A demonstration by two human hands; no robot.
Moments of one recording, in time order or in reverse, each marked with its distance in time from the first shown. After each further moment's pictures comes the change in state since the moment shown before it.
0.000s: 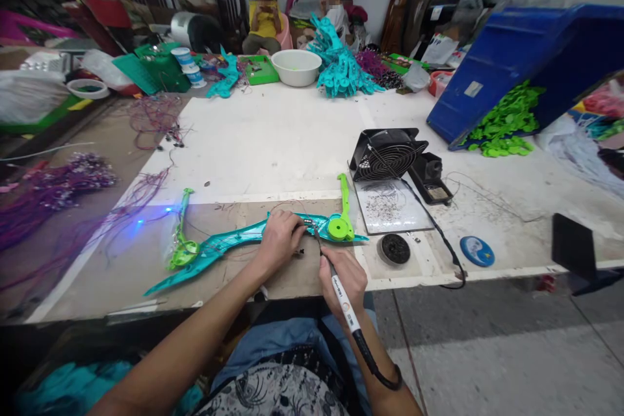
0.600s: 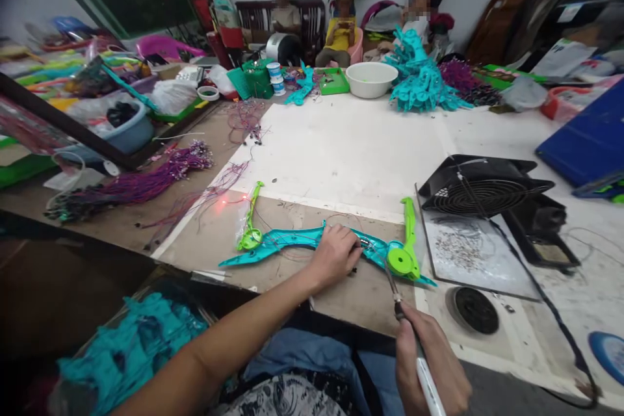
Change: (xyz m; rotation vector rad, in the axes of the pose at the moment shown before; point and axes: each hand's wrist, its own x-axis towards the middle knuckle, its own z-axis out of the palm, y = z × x) left_hand -0.004 0.008 0.000 0.046 -0.043 -0.030; right_hand -0.010 -0.022 -0.029 -0.139 0.091 0.064
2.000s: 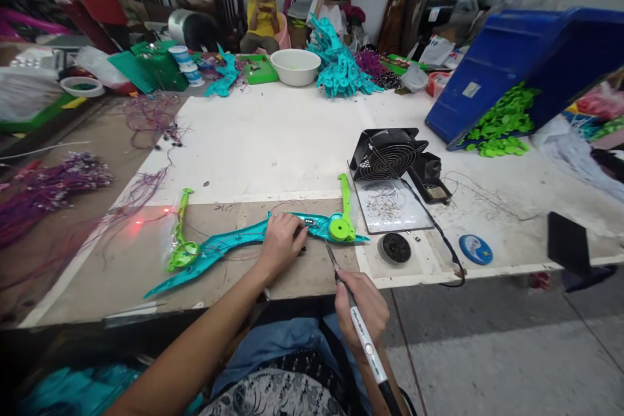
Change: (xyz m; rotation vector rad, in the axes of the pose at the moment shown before) left_hand -0.002 0.000 0.000 0.026 0.111 0.025; right_hand -0.014 0.007 -0.001 0.097 -0.055 -0.090
